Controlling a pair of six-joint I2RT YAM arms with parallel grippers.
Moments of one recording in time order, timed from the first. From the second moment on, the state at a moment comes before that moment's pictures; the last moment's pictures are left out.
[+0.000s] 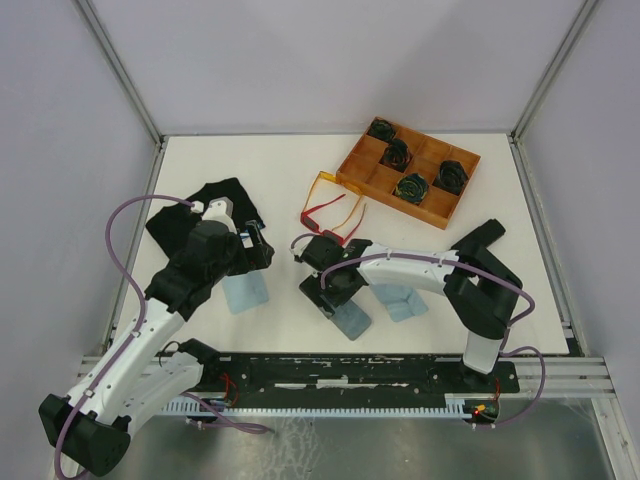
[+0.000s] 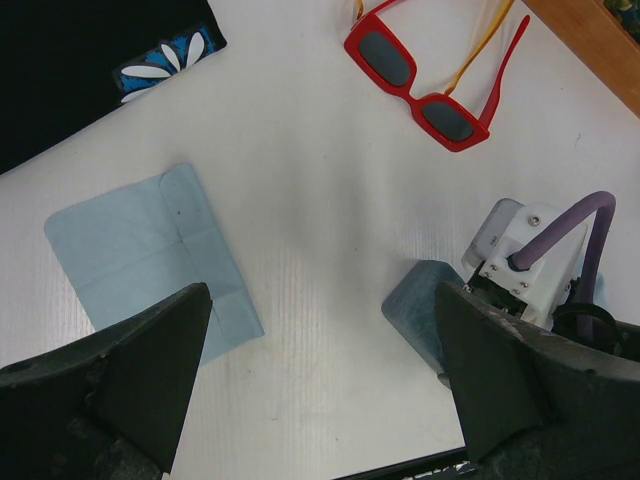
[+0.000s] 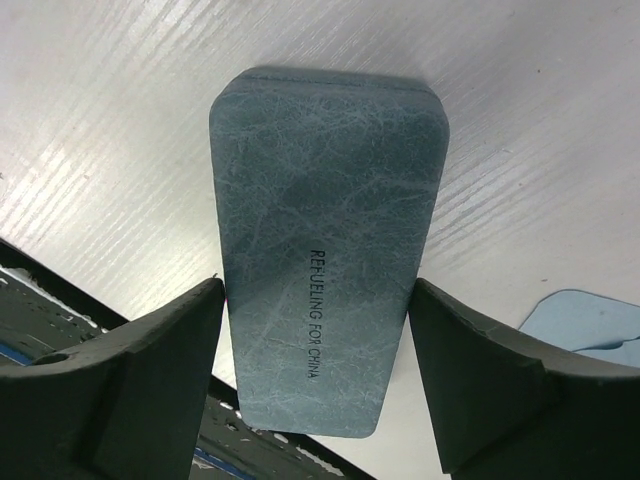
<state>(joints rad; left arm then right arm) -0.45 0.80 0.75 -0.57 -0.13 -0.53 1.03 1.81 1.22 -0.67 0.01 0.23</state>
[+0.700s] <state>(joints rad) -0.45 0.80 0.75 -0.57 -0.13 -0.53 1.03 1.74 1.08 -0.56 0.01 0.23</state>
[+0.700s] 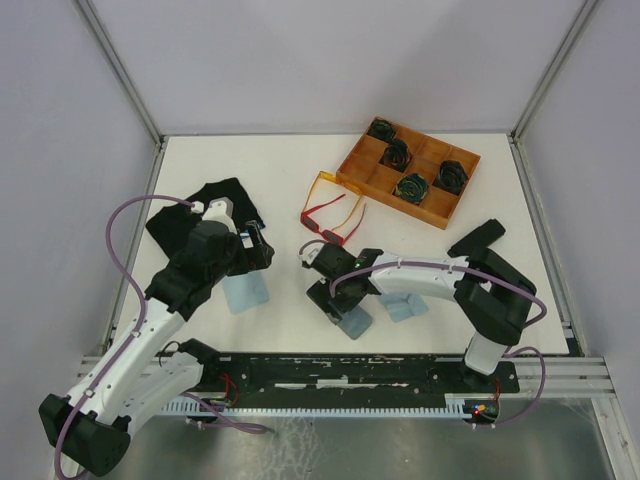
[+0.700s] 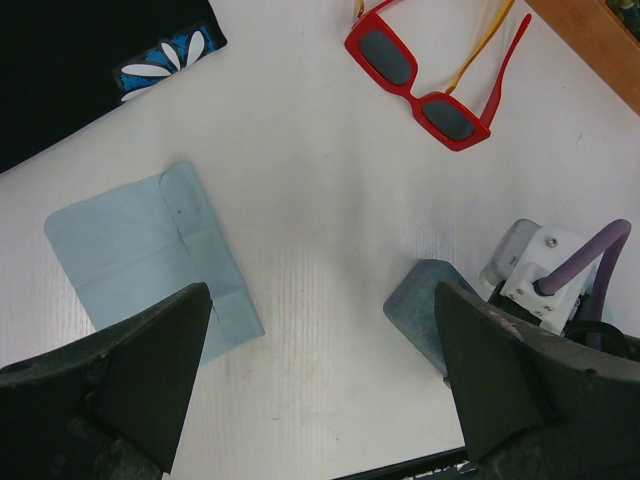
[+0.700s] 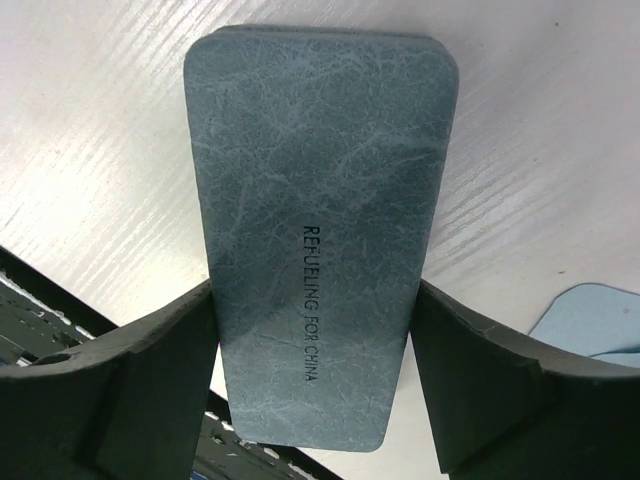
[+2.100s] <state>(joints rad) -0.45 0.80 0.75 -0.57 -0.13 -0.53 1.03 1.72 1.06 -0.53 0.01 0.22</state>
